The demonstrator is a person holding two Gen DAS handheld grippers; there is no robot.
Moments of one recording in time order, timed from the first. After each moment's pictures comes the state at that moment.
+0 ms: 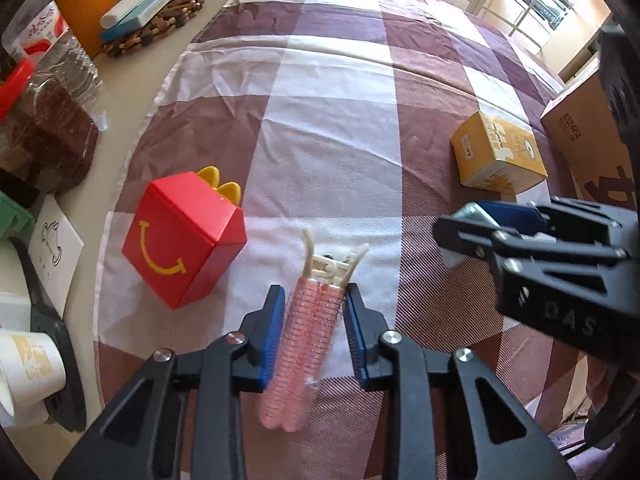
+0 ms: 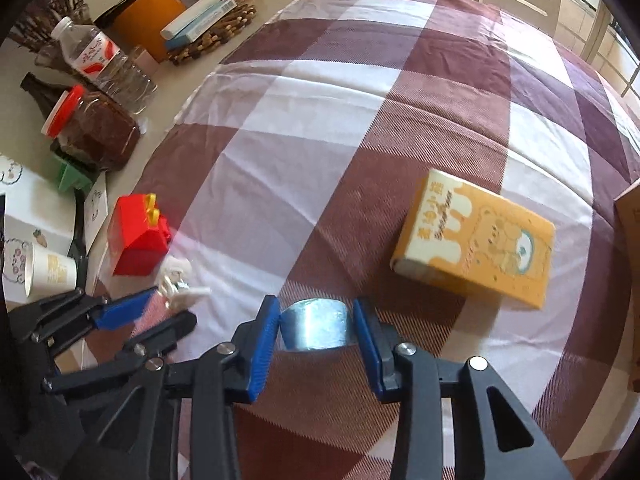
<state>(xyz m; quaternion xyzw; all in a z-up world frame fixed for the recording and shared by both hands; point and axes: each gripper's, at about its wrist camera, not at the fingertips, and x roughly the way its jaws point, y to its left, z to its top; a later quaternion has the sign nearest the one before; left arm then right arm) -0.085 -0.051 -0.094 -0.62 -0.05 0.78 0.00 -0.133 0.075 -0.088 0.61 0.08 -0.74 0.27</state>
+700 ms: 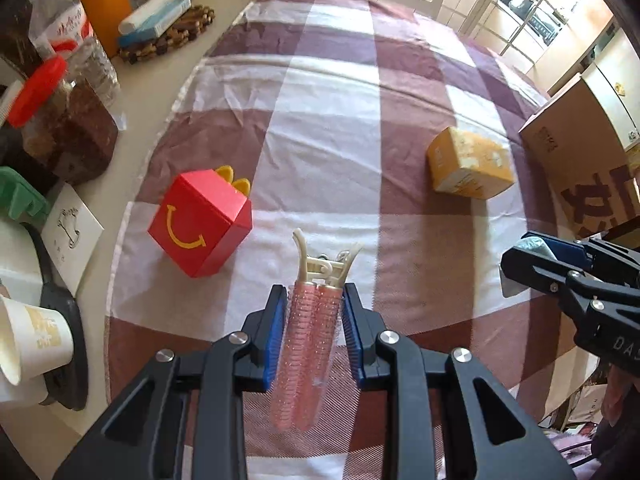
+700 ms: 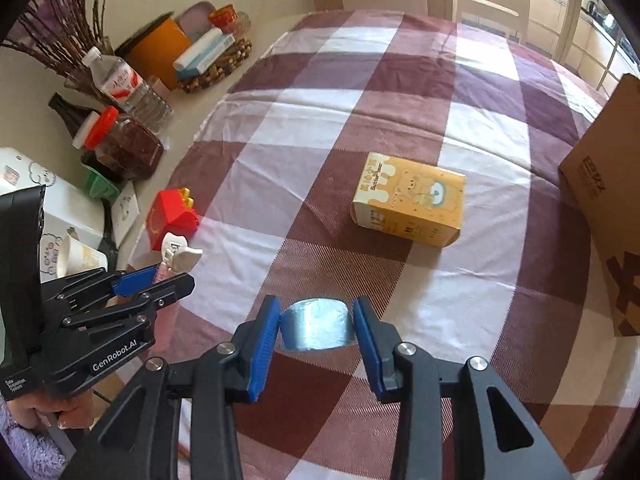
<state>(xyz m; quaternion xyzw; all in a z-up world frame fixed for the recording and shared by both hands) -0.060 -0.051 -0.060 -0.60 -0.07 0.80 0.01 -0.096 0.120 -0.034 0.59 0.05 -0.76 0.26</state>
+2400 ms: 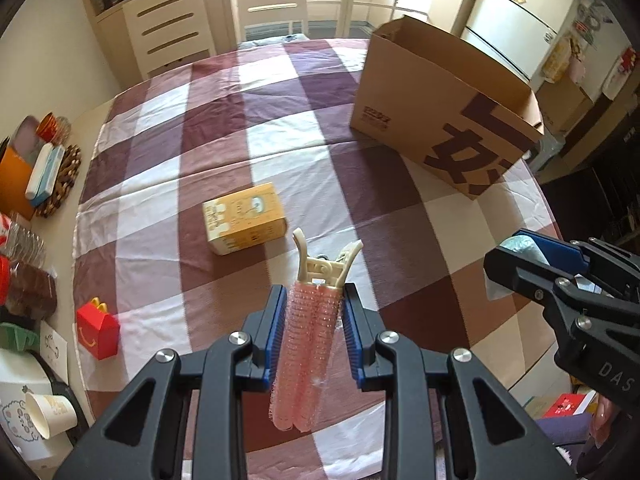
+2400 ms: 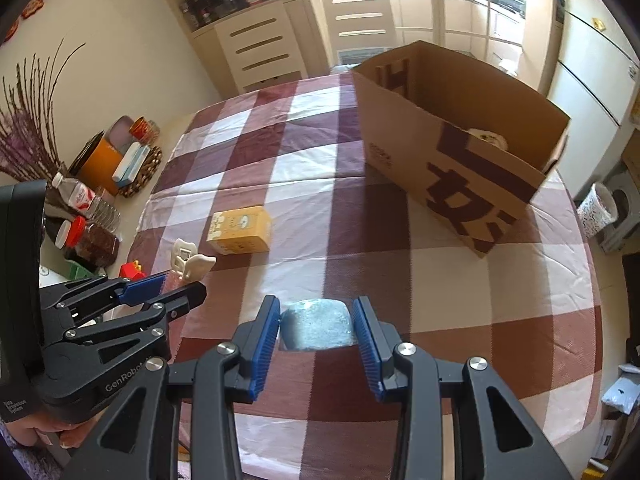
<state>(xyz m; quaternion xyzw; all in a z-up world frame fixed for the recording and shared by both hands) -0.073 0.155 0.021 -0.56 0.07 0.81 0.15 -0.059 0.303 0.044 0.53 -0.06 -0.84 0.12</state>
